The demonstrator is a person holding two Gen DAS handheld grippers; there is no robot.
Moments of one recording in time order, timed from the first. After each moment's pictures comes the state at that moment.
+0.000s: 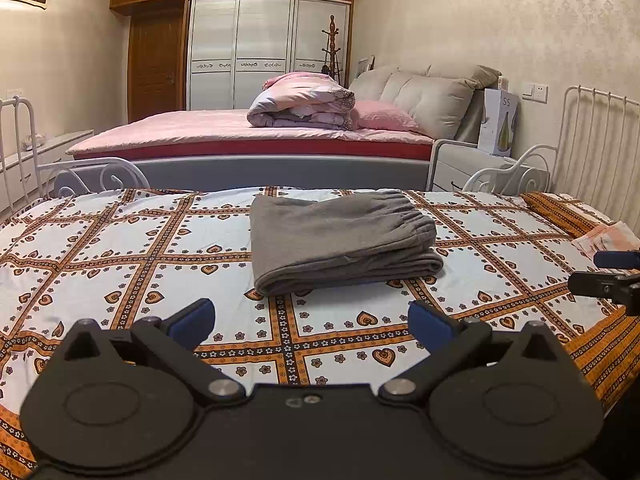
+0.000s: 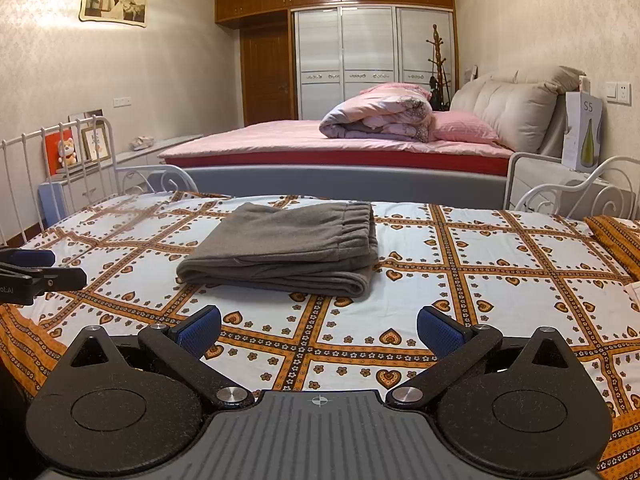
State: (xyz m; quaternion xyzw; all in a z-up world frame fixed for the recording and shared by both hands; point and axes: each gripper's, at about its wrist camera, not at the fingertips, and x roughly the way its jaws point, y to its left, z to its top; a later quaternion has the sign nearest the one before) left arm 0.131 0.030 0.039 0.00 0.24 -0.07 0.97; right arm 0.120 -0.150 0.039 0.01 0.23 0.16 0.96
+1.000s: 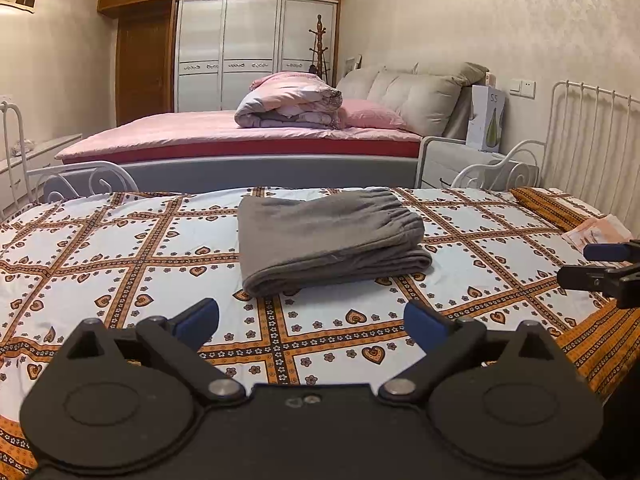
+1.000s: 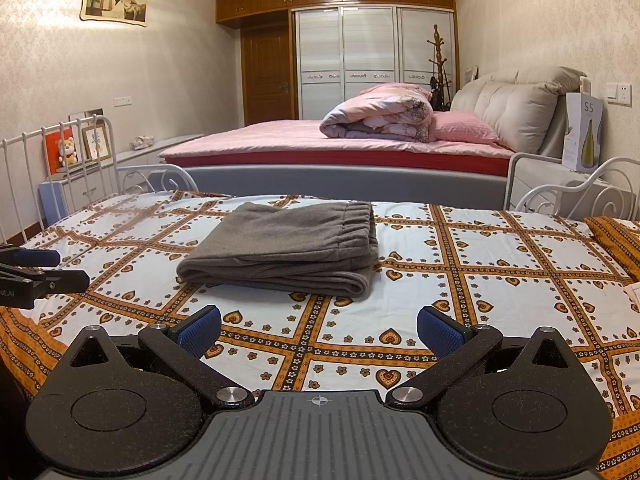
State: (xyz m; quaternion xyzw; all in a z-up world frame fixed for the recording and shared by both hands) left arm 0.130 0.029 0.039 0.01 0.24 -0.09 0.97; right arm 0.120 -0.149 0.039 0.01 0.23 0.16 0.96
